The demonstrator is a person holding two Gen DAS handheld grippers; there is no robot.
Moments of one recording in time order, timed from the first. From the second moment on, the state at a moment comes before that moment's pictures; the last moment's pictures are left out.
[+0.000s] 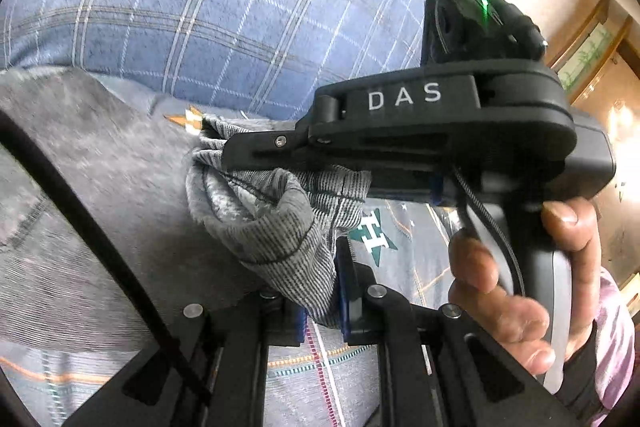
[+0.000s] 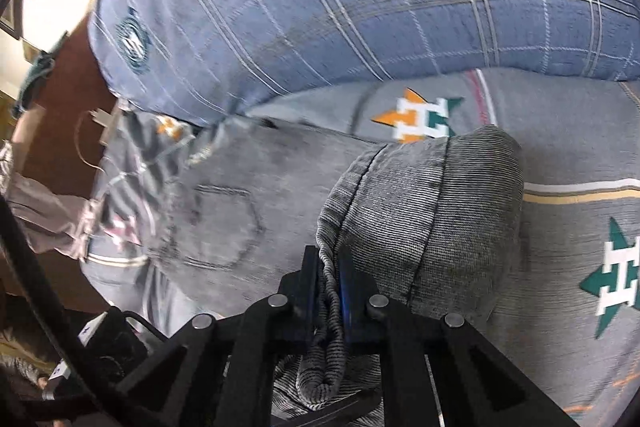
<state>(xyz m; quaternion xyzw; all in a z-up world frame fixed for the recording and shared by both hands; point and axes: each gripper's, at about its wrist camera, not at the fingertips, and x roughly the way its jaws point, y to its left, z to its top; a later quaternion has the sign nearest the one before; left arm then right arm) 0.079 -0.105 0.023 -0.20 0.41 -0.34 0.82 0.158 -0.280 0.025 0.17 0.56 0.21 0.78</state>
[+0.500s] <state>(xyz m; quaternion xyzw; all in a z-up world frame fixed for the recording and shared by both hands) 0.059 -0.081 0.023 -0.18 0.41 -0.33 0.83 0.148 -0.268 0.004 0.24 0.51 0.27 0.78</state>
